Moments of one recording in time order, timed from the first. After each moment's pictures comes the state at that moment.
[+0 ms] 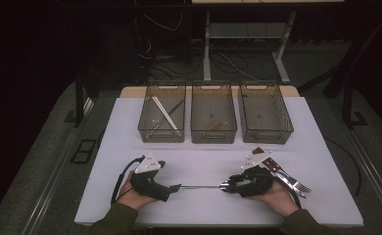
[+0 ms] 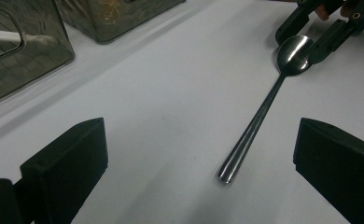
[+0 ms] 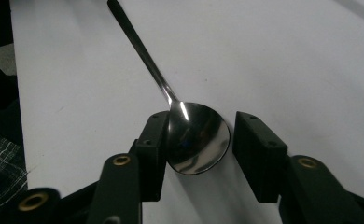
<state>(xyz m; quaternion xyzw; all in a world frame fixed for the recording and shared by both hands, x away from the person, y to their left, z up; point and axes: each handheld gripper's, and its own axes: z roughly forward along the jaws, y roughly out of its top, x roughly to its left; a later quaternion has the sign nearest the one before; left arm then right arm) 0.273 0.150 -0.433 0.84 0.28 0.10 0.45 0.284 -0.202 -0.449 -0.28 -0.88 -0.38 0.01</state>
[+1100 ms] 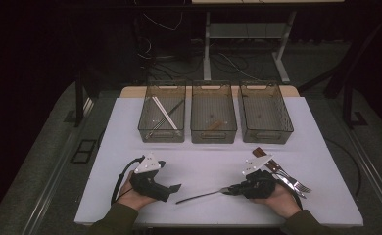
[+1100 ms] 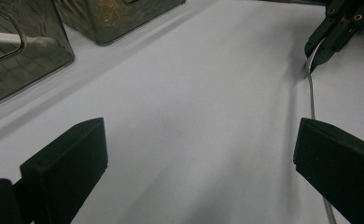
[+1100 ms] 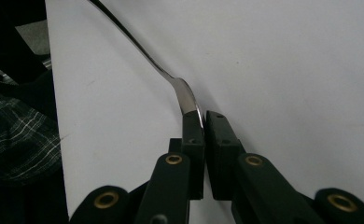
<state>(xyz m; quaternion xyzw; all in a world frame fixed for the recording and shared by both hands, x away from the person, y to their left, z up) 0.273 0.151 -0.432 0.84 0.28 0.10 0.45 0.275 -0.205 -0.446 -0.24 -0.90 -0.37 0.03</state>
